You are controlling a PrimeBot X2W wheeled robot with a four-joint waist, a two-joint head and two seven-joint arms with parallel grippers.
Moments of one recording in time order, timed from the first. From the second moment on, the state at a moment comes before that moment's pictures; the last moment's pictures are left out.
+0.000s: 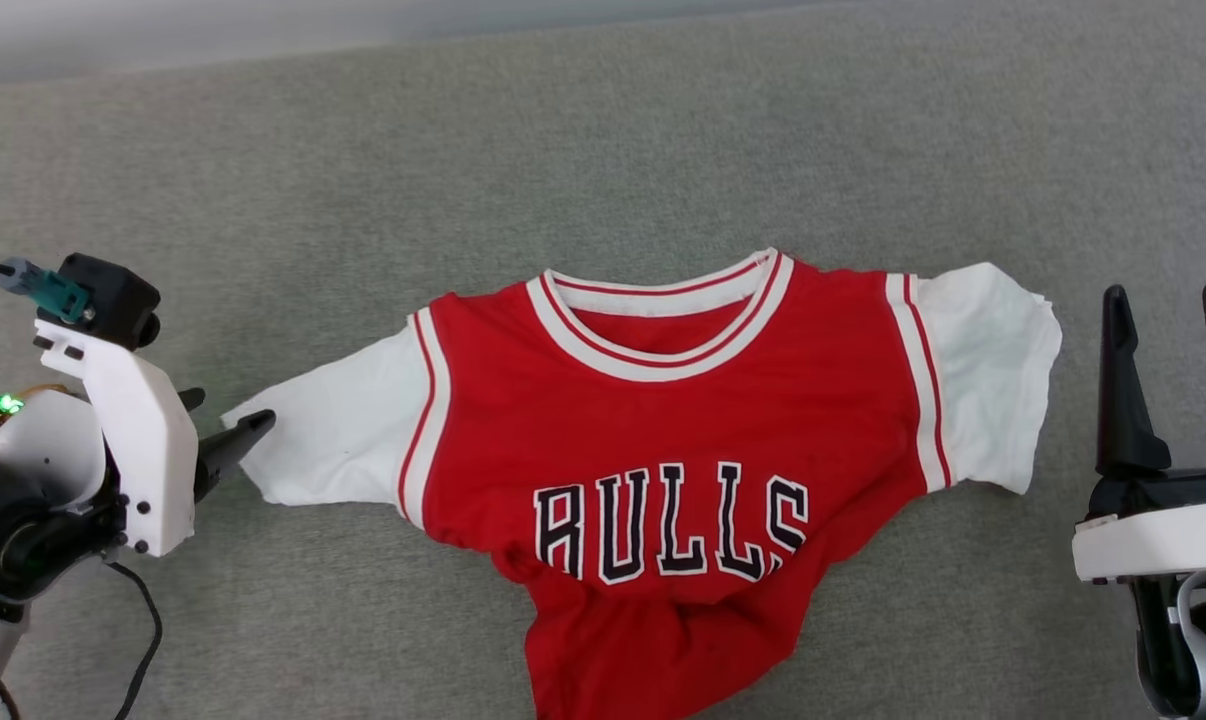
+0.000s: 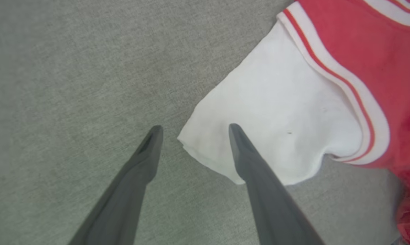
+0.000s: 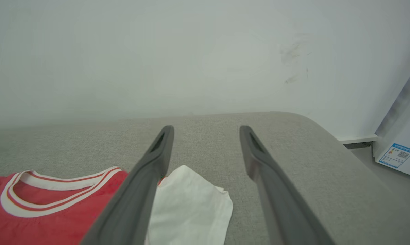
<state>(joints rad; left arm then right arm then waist) -0.47 0.81 -0.39 0.06 -0.90 -0.13 0.75 -0.12 -0.05 -0.15 -0.19 0.12 0.13 -0.04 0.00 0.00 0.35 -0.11</state>
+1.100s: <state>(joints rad) -0.43 0.84 -0.49 -0.08 -0.62 0.01 0.31 -0.13 -0.27 -0.06 -0.17 0.18 0.13 0.40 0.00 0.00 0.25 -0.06</state>
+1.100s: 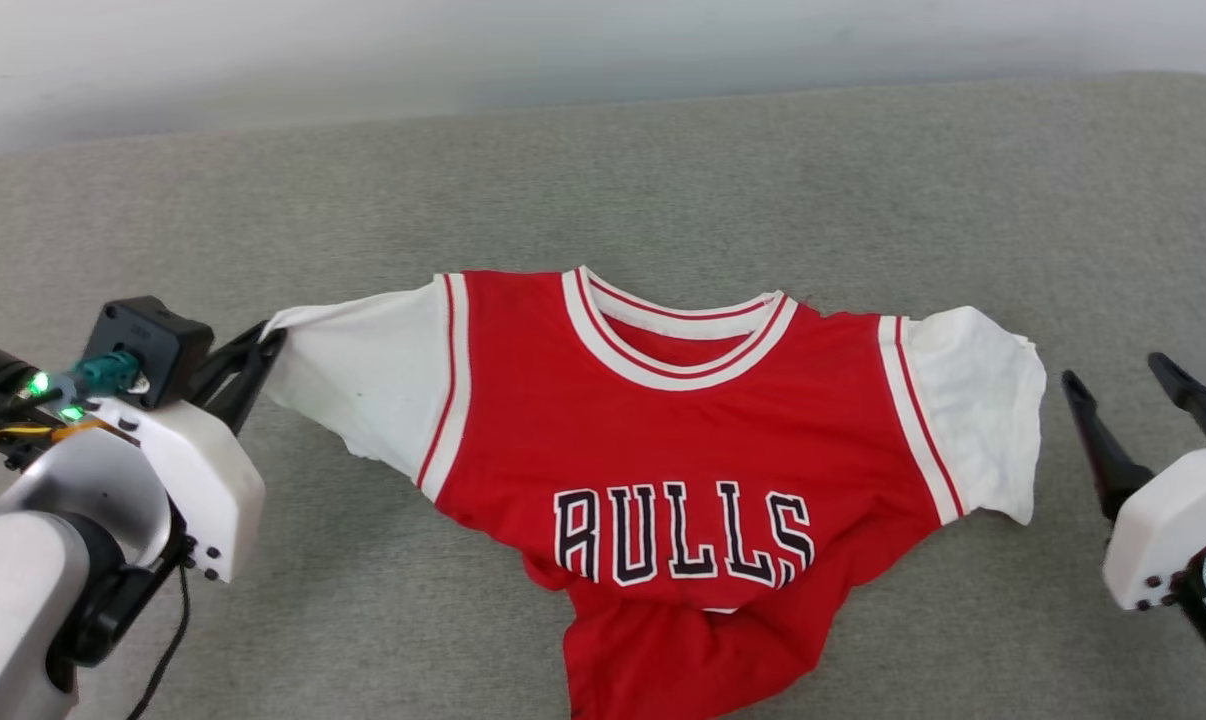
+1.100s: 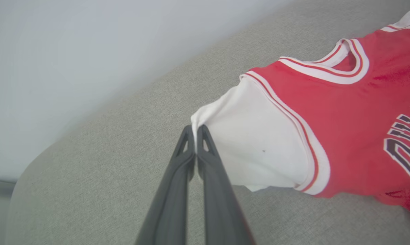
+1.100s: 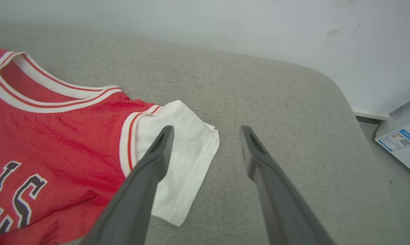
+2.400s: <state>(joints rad) -0.49 0.76 -0.56 -0.43 -0.50 0.07 0.28 -0.48 -0.60 0.16 0.27 0.40 0.13 0.90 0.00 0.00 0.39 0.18</state>
